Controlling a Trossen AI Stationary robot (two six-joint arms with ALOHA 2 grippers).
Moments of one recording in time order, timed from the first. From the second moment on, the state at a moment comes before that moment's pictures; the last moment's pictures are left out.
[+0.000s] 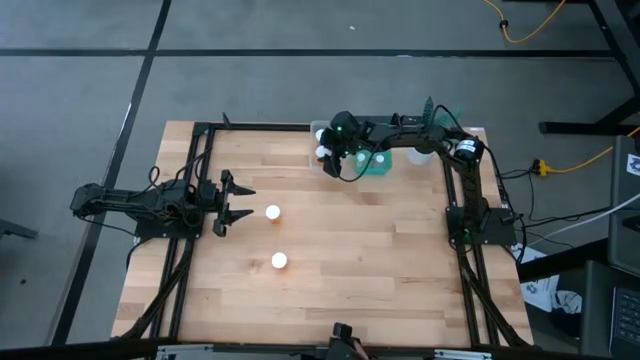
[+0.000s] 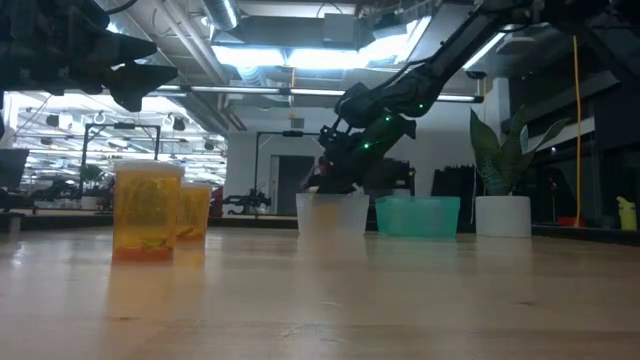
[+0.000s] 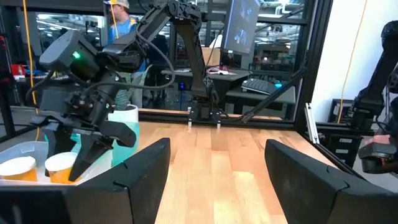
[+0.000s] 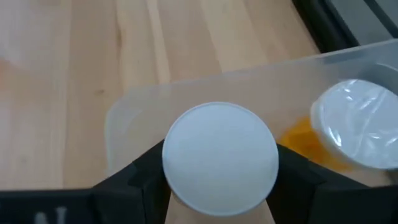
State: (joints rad) left arm -0.02 0.11 0.01 0.20 -0.07 -0.08; right arm -0.53 2.05 1.34 -0.08 -0.24 -0.21
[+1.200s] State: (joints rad) left arm -0.02 0.11 0.01 0.20 -0.07 -0.08; right arm -0.17 1.91 1.37 -0.13 -0.38 -0.34
